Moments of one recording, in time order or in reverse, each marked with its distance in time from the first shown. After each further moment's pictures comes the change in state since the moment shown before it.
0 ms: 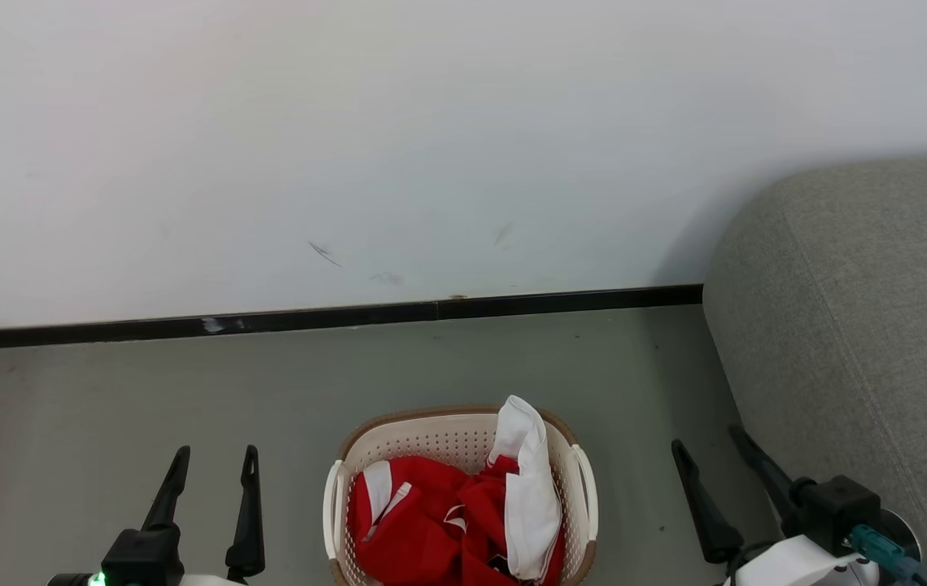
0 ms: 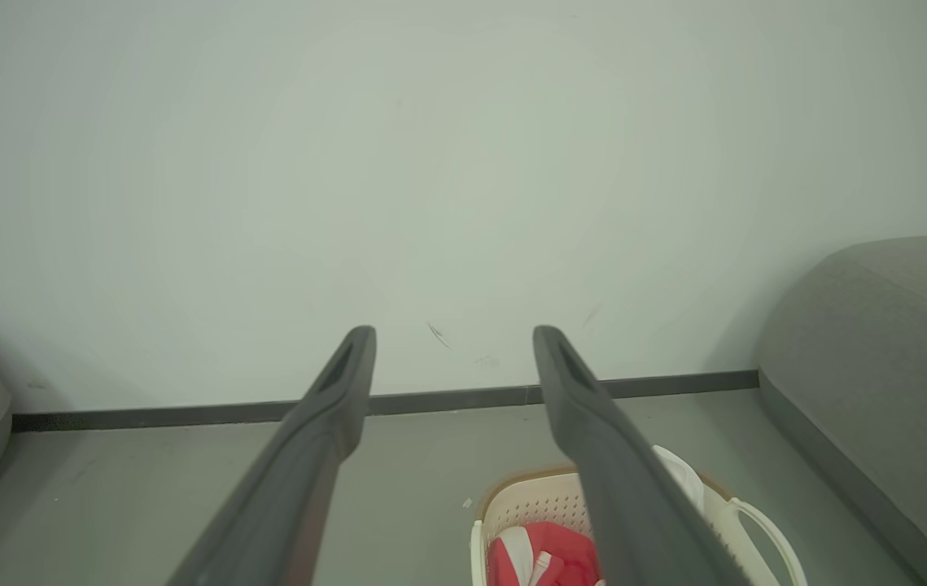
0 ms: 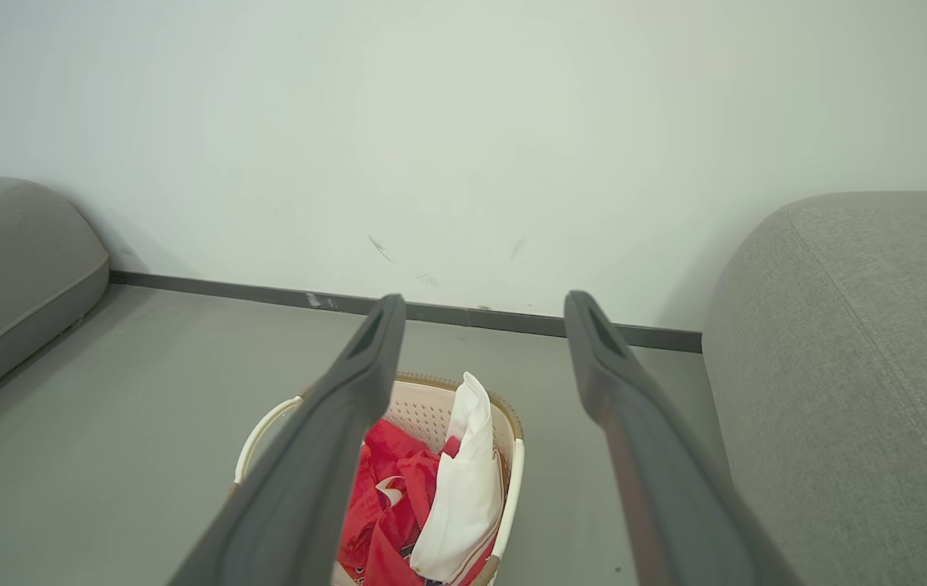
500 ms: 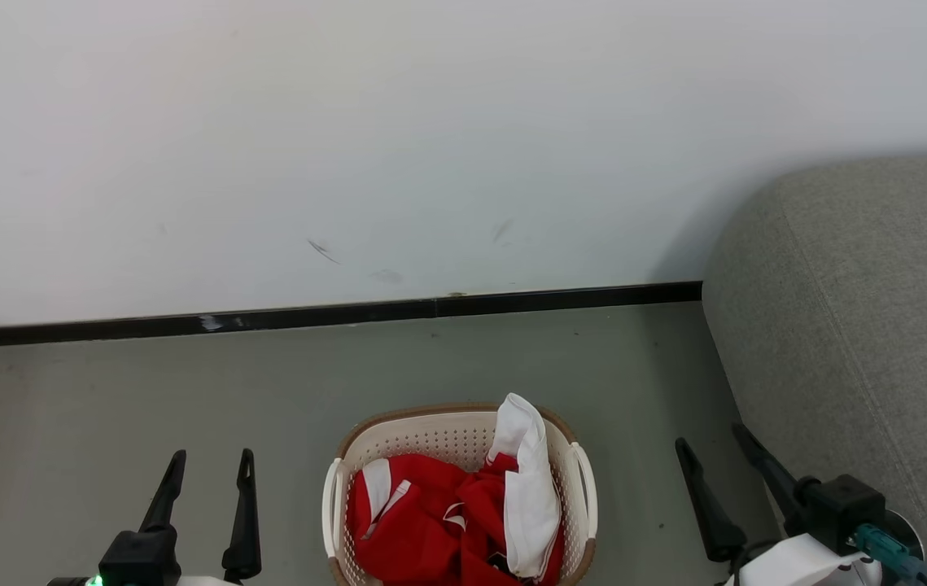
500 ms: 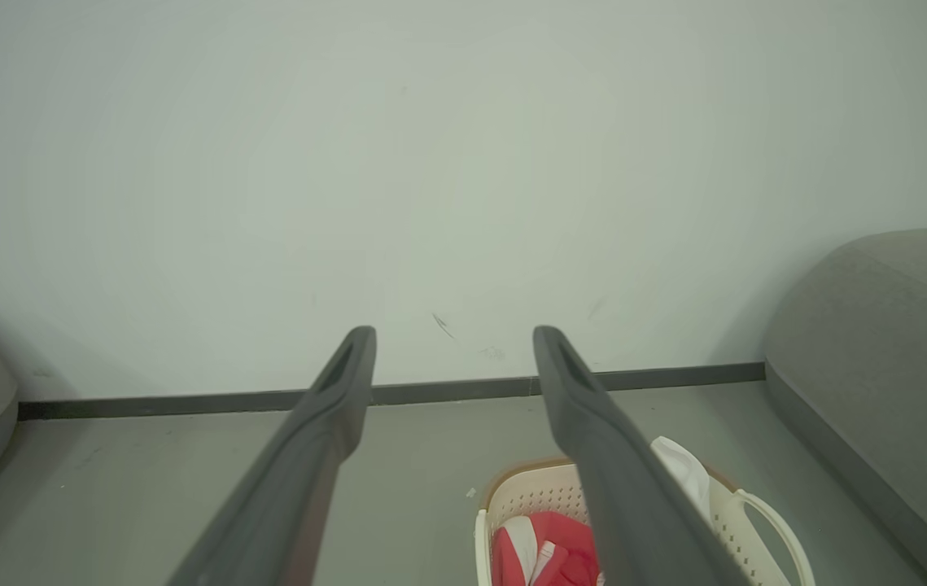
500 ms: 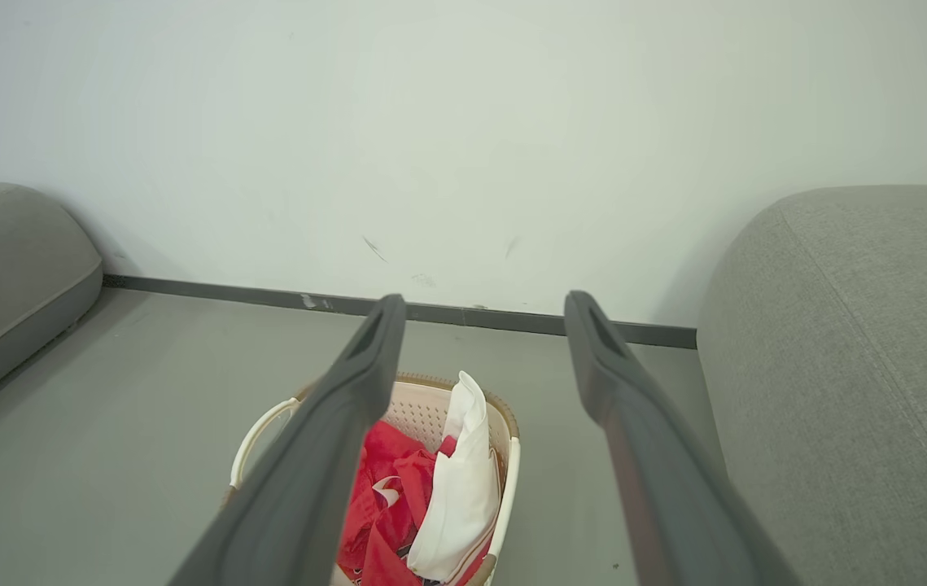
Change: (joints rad) left arm 0.000 -0.002 0.008 0.018 -0.001 0.000 0.000; right arm 0.000 0.000 -0.012 0.000 0.003 0.000 0.000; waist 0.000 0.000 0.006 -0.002
